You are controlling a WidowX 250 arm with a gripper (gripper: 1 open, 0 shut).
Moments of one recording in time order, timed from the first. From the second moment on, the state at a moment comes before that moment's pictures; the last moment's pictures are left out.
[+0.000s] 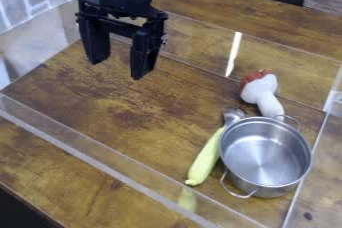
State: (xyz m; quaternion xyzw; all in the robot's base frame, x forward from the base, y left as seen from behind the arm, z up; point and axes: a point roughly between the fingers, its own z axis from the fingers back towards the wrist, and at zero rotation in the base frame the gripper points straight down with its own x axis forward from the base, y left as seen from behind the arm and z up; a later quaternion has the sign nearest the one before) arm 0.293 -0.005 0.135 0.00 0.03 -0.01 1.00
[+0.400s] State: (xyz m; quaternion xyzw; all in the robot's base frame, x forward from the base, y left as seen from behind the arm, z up) arm 0.305 -0.020 0.085 0.00 0.06 -0.04 1.00
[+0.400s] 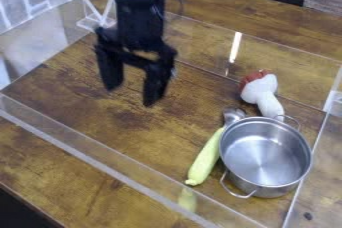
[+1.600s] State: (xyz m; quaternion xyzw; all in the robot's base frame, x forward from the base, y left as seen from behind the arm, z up) arm 0.312 -0.074 0.027 0.01 -0.02 -0.05 1.00
